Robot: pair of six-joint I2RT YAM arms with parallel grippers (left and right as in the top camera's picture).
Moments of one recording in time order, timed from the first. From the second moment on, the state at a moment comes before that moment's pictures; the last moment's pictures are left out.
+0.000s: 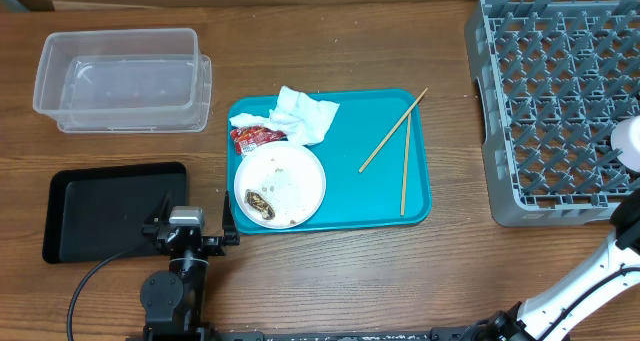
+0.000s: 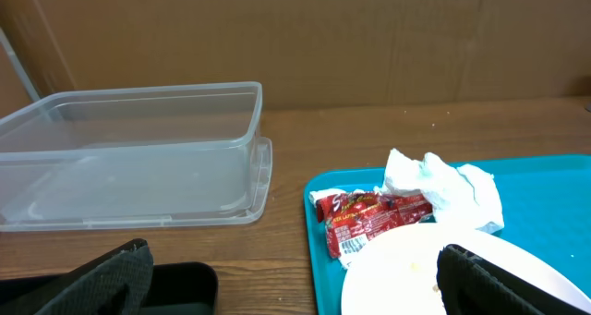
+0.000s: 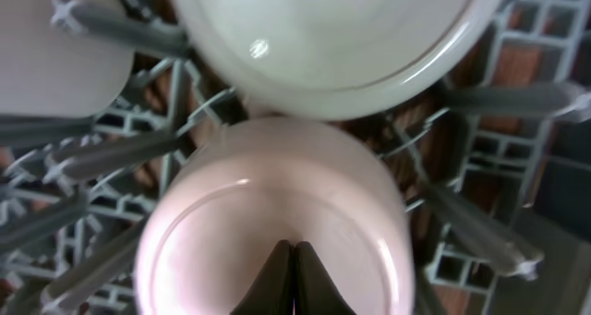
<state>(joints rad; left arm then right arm) 0.02 0.02 0.01 -0.08 0.02 0.03 -0.74 2.30 2.16 -1.17 0.11 0.64</state>
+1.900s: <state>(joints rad) 0.02 0.02 0.01 -0.08 0.02 0.03 0.22 2.28 2.16 -1.44 -0.06 0.85</state>
